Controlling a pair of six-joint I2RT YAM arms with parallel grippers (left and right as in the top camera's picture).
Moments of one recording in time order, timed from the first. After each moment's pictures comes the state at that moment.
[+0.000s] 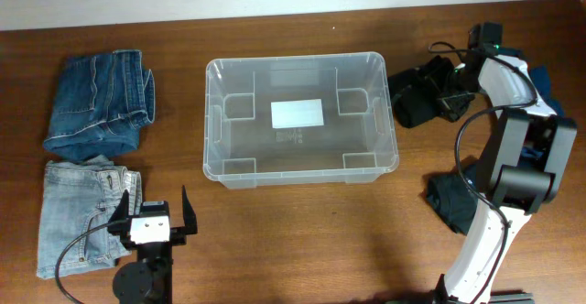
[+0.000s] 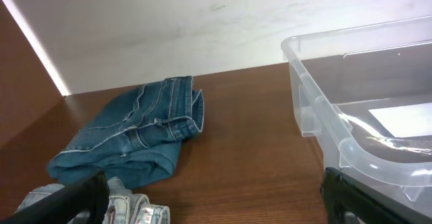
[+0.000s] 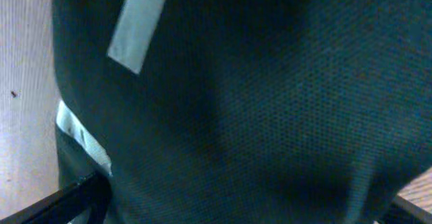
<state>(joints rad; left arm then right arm) 0.07 0.01 0.02 -0.09 -0.01 0.17 -0.26 2.26 1.76 -0.82 -0.33 0.70</state>
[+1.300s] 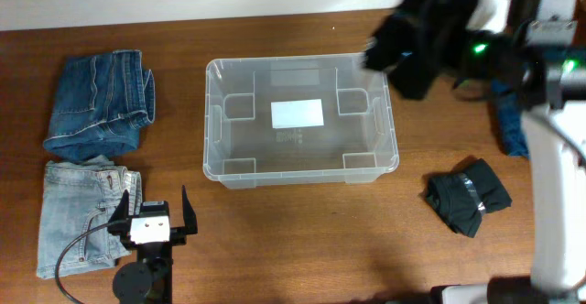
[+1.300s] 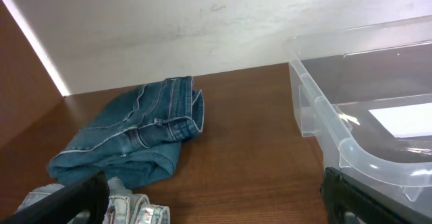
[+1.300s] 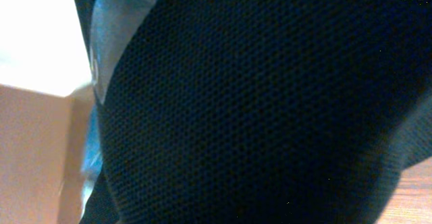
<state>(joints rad) 0.07 0.01 0.02 -0.09 -0.01 0.17 0.01 1.54 1.88 -1.11 -0.44 0.40</state>
